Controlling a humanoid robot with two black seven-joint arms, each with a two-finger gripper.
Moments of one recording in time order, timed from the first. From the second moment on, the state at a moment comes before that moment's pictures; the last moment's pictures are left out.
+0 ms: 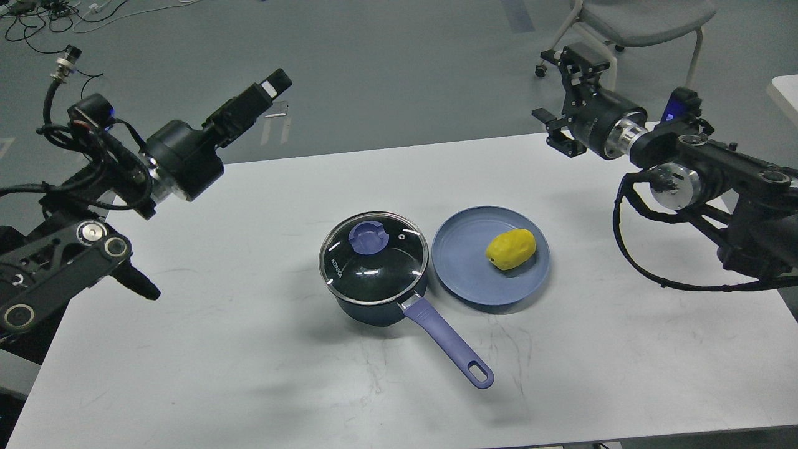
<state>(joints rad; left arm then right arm) -0.86 0.83 -0.41 -1.42 1.22 0.13 -0.38 0.89 -0.43 0.53 0.86 -0.23 0.10 0.18</state>
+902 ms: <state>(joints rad) -0.80 0.57 -0.17 -1.21 1.91 0.47 -0.38 0.86 -0.43 0.53 0.83 -0.23 0.08 0.18</state>
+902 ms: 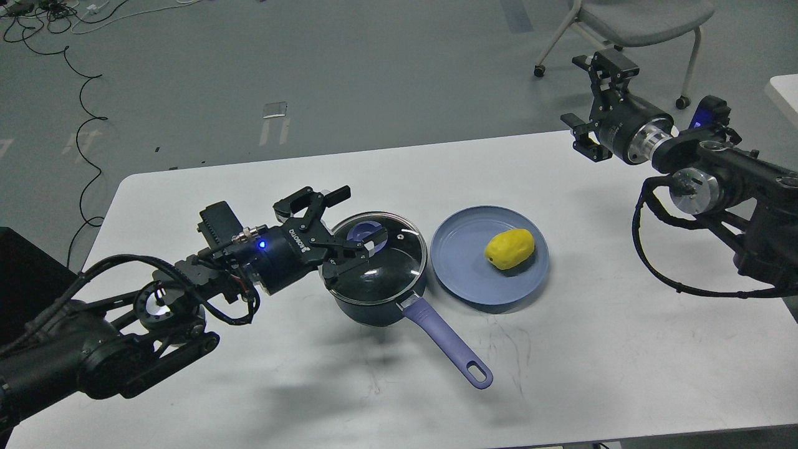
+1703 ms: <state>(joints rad) -0.77 0.50 -0.17 -1.10 2.00 0.48 -0.40 0.85 -0.43 0.52 0.82 -0.24 0.08 0.17</state>
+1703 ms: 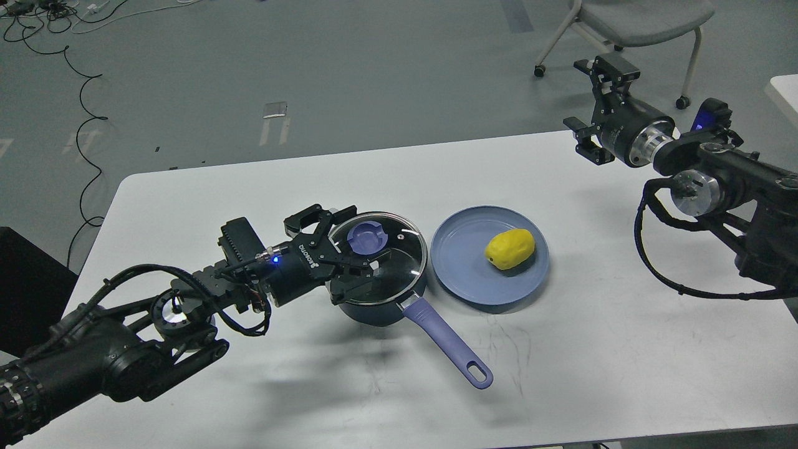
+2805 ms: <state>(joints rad) -0.76 0.46 -0.17 -1.02 1.99 0.48 -0.47 0.85 -0.43 0.52 0.82 -0.24 0.08 0.17</state>
